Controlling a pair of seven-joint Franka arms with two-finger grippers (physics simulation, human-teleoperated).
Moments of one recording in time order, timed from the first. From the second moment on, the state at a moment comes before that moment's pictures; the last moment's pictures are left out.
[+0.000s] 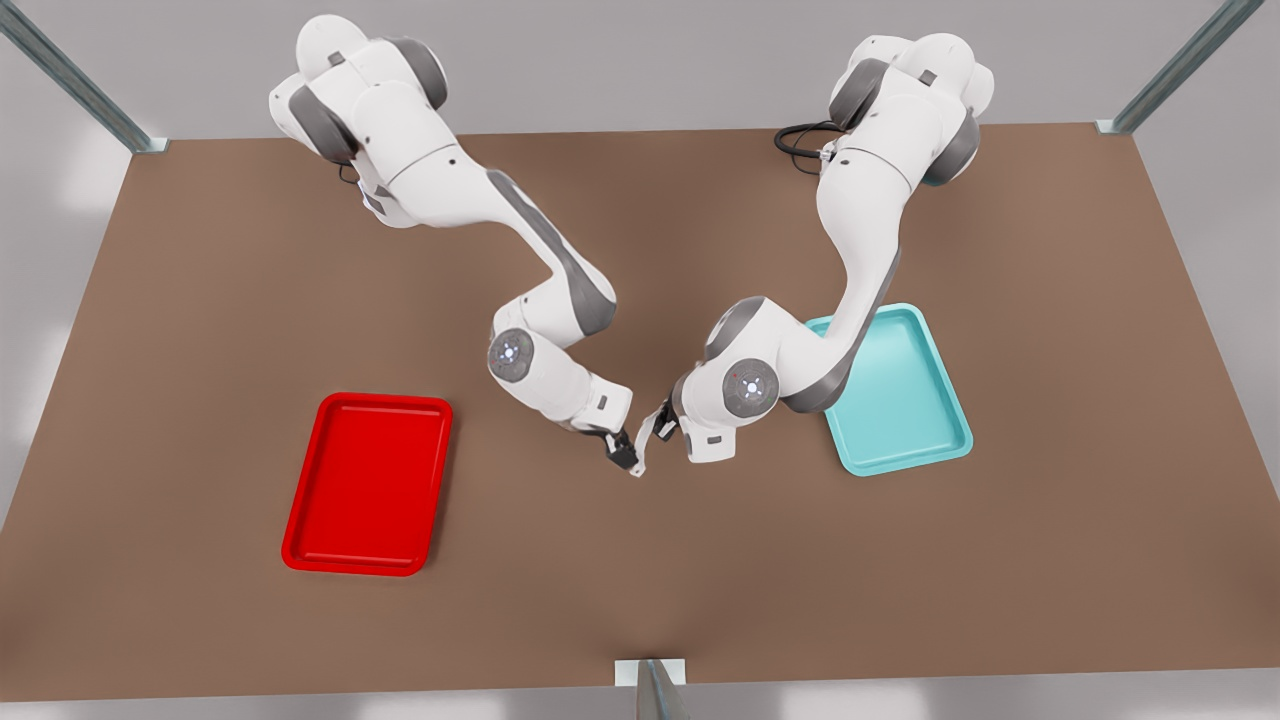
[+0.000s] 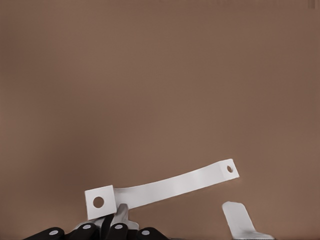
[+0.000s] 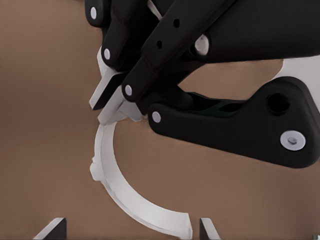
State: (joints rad) left arm -0.43 0.80 -0.25 -1.10 -0.17 1.83 -1.50; right arm 0.63 0.70 0.00 -1.44 0.48 2.45 -1.68
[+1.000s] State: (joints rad) left arm -0.31 0.80 -0.25 -1.05 -0.17 1.78 -1.54; right arm 0.68 0.80 0.01 -1.44 0.55 2.68 -1.84
